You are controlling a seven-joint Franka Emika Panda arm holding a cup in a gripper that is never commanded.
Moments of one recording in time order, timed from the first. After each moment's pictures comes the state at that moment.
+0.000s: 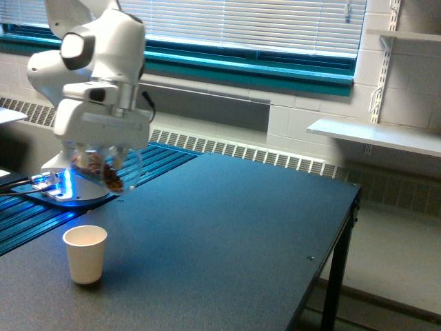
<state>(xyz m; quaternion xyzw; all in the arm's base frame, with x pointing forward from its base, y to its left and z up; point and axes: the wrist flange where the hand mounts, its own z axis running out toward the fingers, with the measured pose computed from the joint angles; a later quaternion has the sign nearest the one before) 0.272 -0.219 0.310 0.87 -0.48 0.07 0.12</state>
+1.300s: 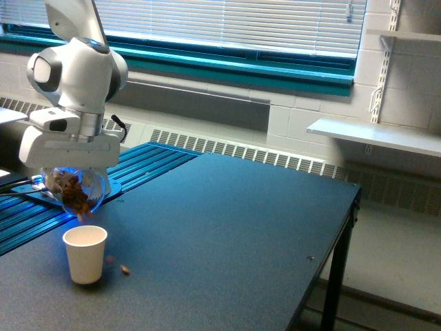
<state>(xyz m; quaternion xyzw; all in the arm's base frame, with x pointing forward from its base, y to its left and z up) 0.207 -0.231 0.253 0.85 -0.52 0.00 0.11</state>
